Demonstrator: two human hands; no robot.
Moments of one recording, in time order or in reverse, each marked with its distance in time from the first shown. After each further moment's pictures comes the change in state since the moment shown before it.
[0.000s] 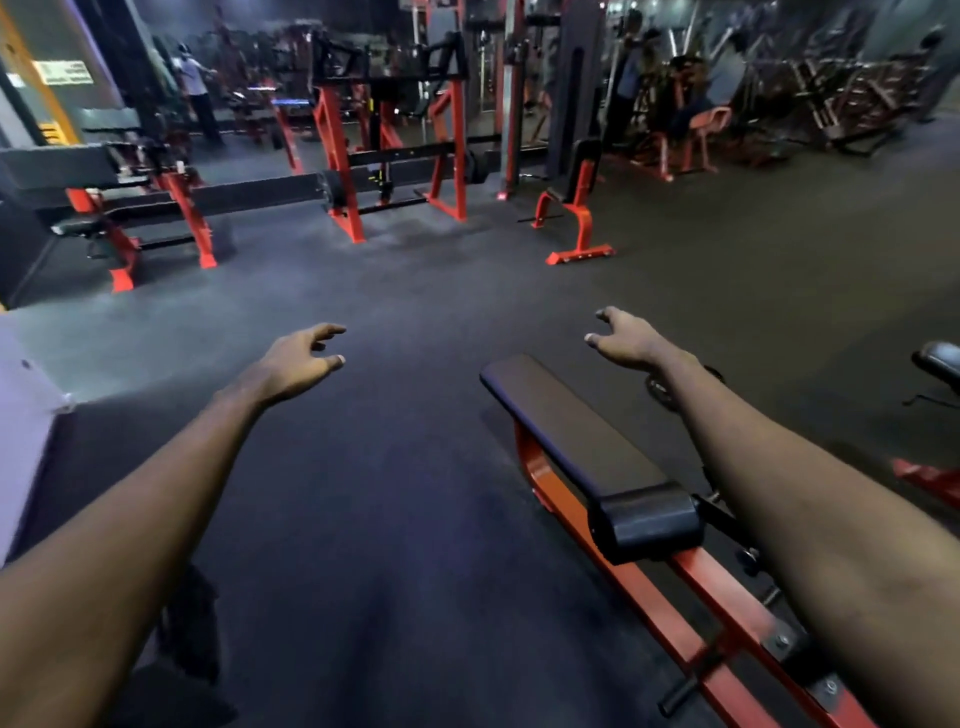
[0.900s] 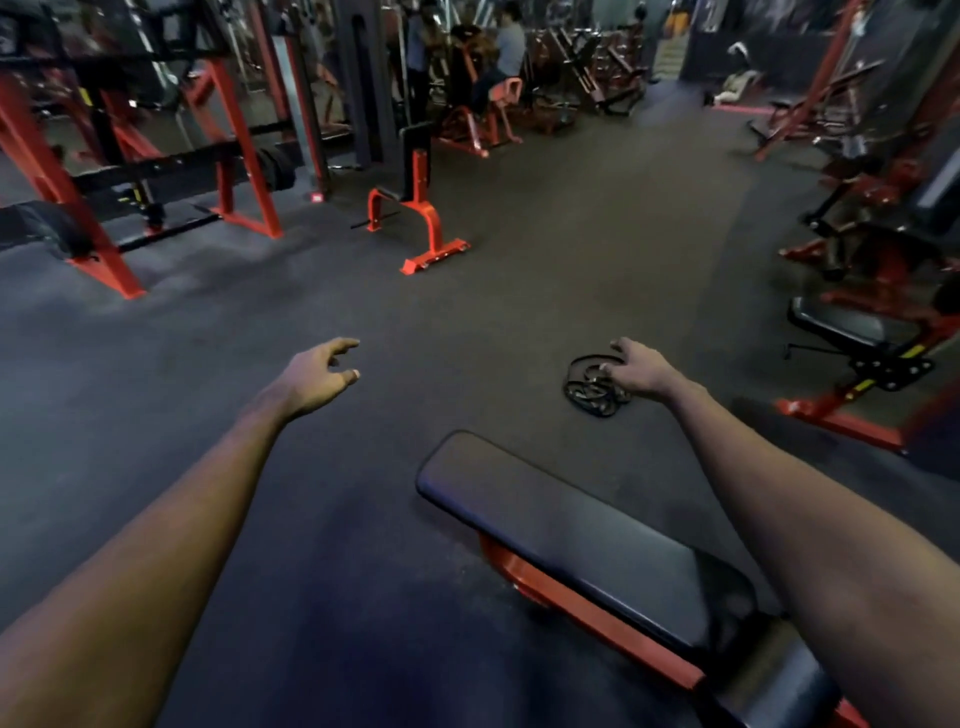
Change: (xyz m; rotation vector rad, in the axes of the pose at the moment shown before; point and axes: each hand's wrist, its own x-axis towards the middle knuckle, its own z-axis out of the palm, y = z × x) left_hand 0.631 0.002 0.095 -0.044 -0.340 0.350; right_hand 0.425 0.044 0.021 -0.009 0.155 0.515
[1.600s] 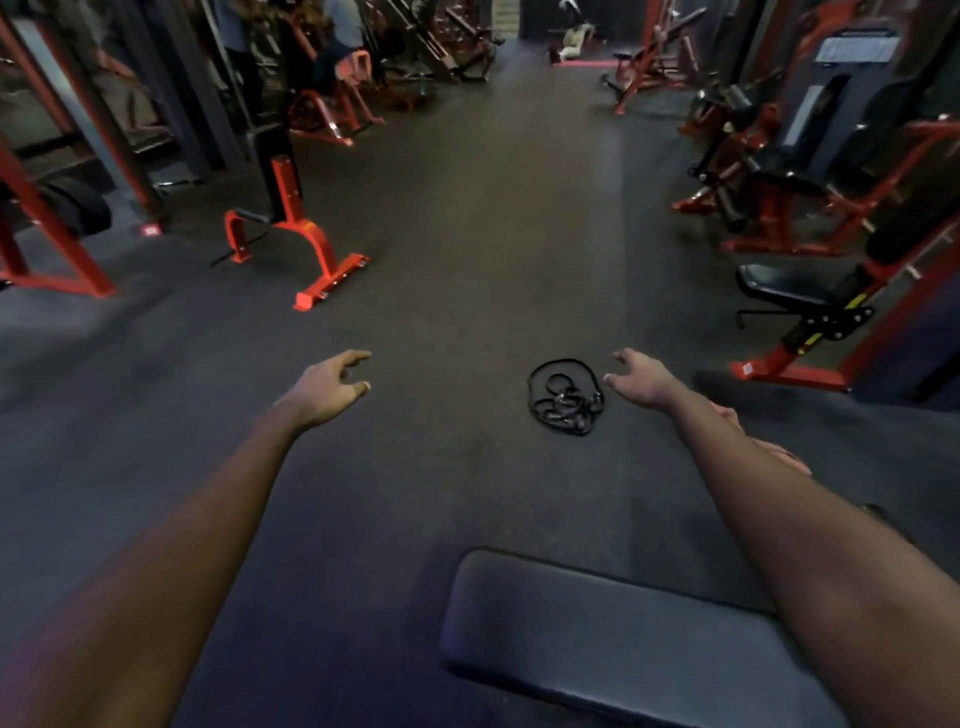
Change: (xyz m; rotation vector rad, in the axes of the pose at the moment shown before) left_hand 0.504 -0.044 -0.001 0.003 -0.263 0.235; right_hand 0.343 -0.059 0.035 0.084 0.092 0.365
